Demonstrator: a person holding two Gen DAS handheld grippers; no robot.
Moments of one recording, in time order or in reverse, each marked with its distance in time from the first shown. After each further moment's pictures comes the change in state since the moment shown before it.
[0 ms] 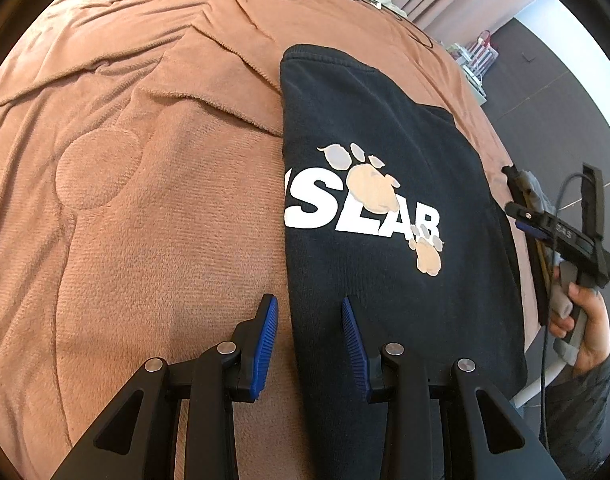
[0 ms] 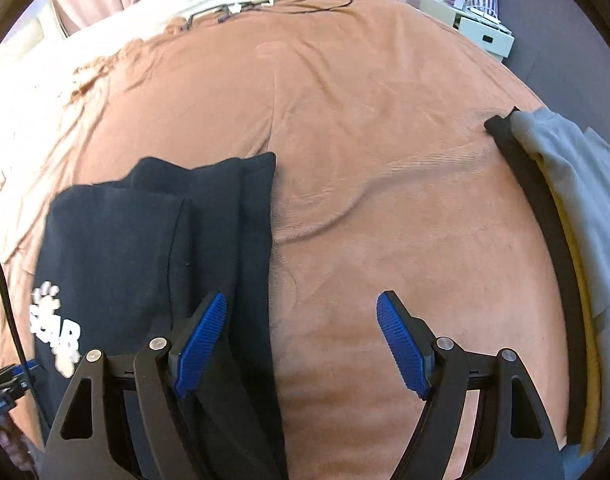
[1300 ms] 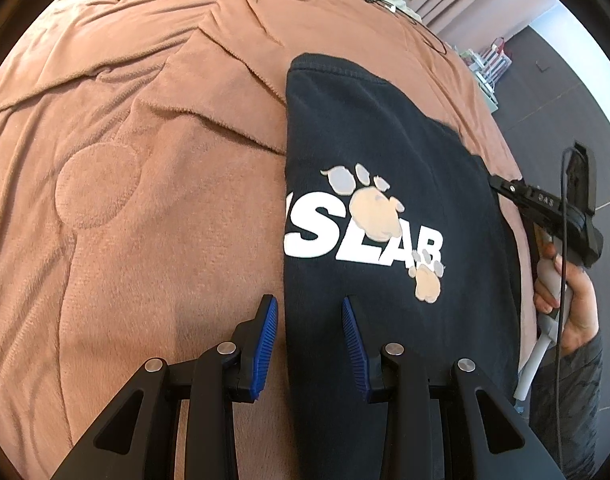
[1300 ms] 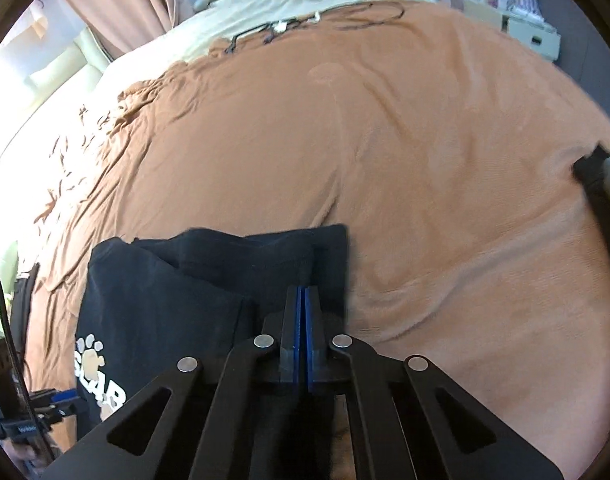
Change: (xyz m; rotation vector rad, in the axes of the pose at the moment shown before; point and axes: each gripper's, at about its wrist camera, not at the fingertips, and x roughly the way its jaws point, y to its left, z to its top) left arm 0.004 0.000 0.022 -0.045 0.009 0.020; right arm 0.037 -0.007 0.042 -0.014 -0.060 0.190
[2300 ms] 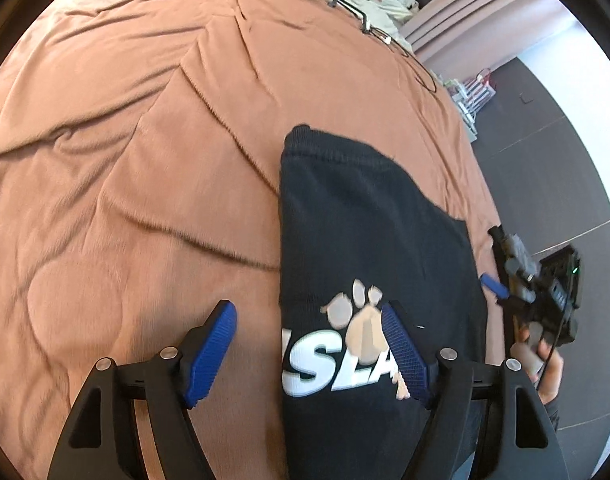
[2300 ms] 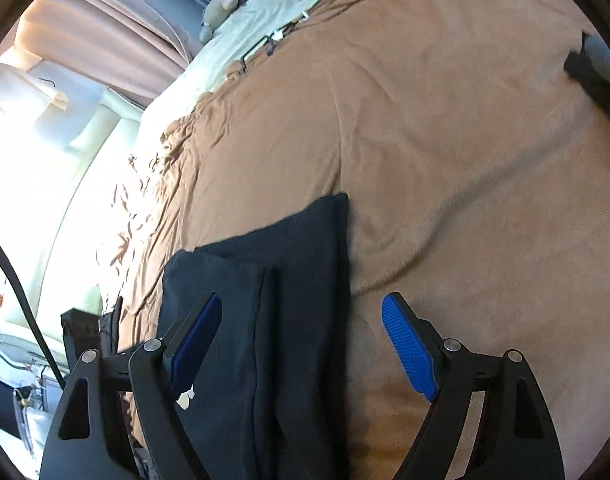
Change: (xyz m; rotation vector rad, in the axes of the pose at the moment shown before) left arm 0.011 0.015 0.063 -0.043 -0.057 -0.139; right arm -0.008 -0.038 -0.036 0.226 0.041 0.346
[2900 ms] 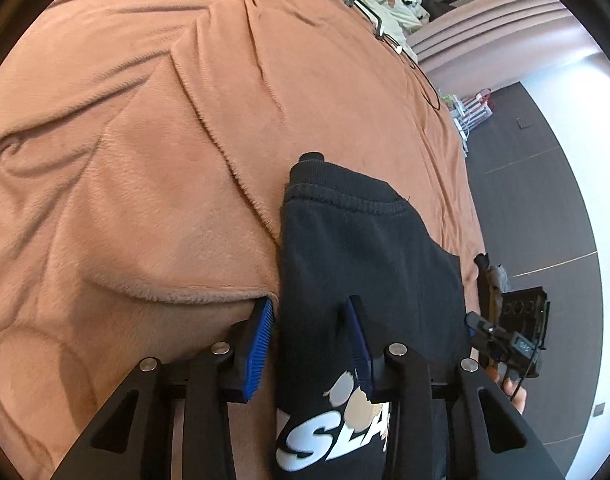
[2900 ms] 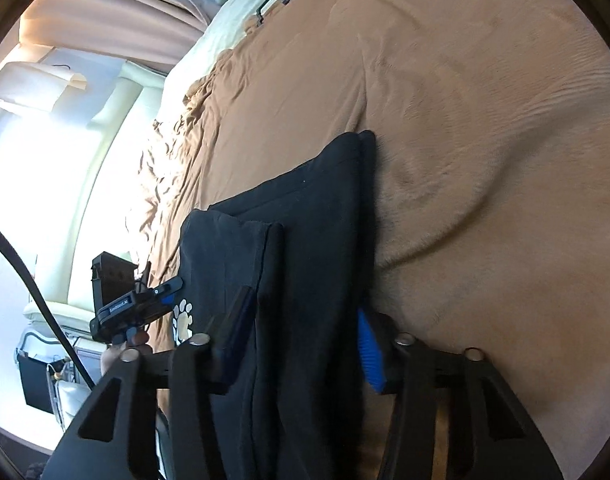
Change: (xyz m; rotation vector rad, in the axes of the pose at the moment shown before) left arm 0.030 0.013 0.037 -0.093 0.026 -0.101; right arm 0.036 -0.042 0.026 0.015 0.166 0.155
